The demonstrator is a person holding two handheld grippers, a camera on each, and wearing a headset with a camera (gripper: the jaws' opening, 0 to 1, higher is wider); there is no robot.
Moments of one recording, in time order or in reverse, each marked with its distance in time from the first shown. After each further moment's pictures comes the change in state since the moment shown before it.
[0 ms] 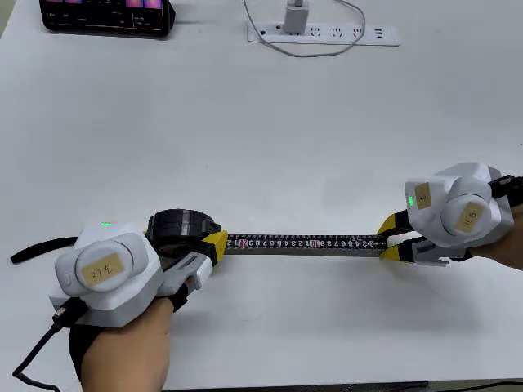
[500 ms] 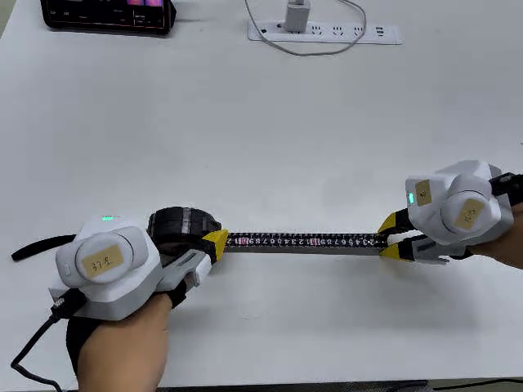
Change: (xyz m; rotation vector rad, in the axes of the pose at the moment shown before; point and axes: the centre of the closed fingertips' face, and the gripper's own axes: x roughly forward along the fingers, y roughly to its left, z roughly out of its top) left arm 0.000 0.000 -0.001 0.013 0.027 -0.005; right arm 0.001 0.000 0.000 0.017 0.004 0.000
